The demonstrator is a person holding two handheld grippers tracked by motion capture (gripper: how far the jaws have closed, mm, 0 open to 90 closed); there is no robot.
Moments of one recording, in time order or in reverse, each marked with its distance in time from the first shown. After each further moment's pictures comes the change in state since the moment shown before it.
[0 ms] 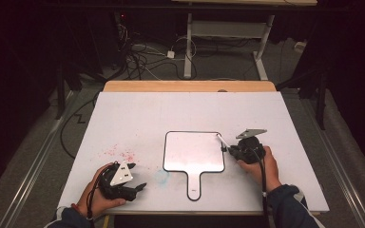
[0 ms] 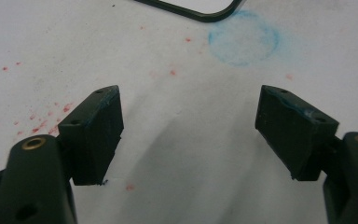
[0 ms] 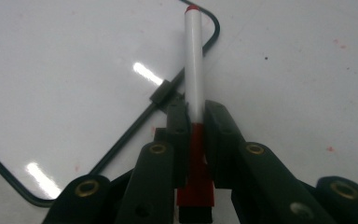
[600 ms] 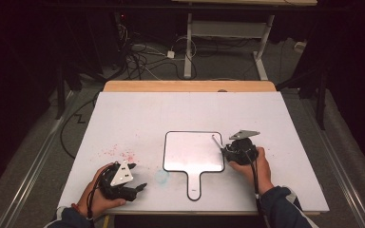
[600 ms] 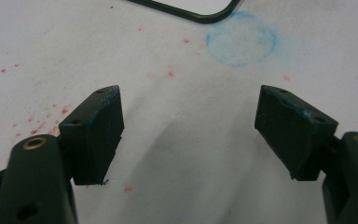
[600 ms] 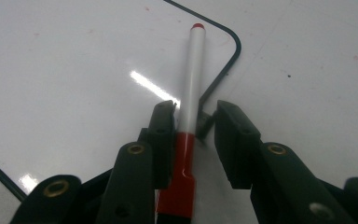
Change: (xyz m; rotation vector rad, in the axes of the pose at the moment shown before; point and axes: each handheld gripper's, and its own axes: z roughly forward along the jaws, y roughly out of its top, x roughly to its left) left arm -0.001 0.001 0.000 -0.001 -0.001 0.005; right arm 0.018 0.005 0.011 -0.020 -0.027 -0.002
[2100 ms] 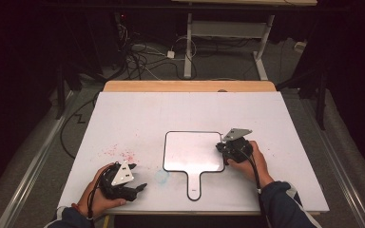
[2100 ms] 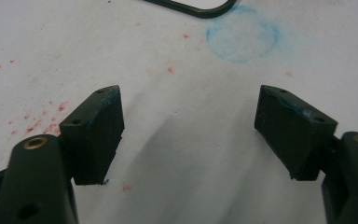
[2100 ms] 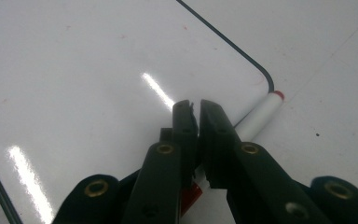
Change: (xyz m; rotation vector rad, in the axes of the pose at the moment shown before) left arm 0.000 -0.001 0.002 0.014 -0.003 0.000; right arm -0.002 0.008 0.014 -0.054 0.086 -0.228
